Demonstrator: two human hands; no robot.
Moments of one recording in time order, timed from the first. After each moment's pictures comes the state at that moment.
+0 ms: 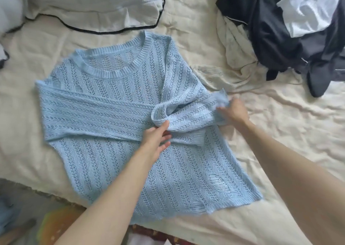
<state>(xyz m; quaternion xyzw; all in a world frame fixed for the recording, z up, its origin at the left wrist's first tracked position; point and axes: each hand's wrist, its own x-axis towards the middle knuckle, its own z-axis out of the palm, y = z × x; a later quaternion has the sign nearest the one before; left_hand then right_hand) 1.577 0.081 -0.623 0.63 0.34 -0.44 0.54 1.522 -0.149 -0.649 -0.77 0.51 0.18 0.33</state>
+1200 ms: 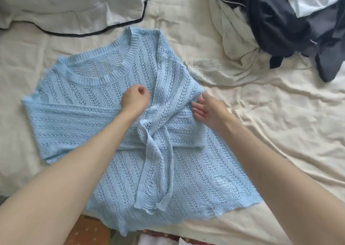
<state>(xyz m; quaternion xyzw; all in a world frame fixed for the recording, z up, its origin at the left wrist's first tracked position) 1.693 0.054 -0.634 0.93 -0.04 -0.29 0.23 1.563 -0.096 -0.630 -0.30 0.60 0.07 0.74</state>
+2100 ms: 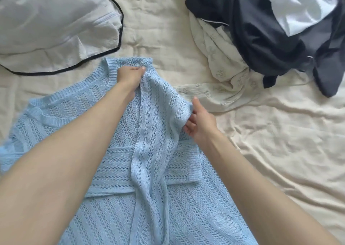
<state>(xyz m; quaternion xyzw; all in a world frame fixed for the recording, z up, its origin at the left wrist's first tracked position) 1.792 -0.073 -0.661 0.85 0.06 -0.33 0.41 1.610 -0.127 -0.642 -0.22 0.66 -0.02 0.71</state>
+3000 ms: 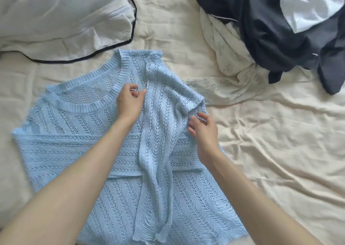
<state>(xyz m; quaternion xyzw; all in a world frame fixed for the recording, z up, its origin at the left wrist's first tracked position) 1.736 0.010 -0.656 0.91 -0.04 -0.24 0.33 1.573 -0.083 -0.636 -0.37 0.62 -0.05 0.69</state>
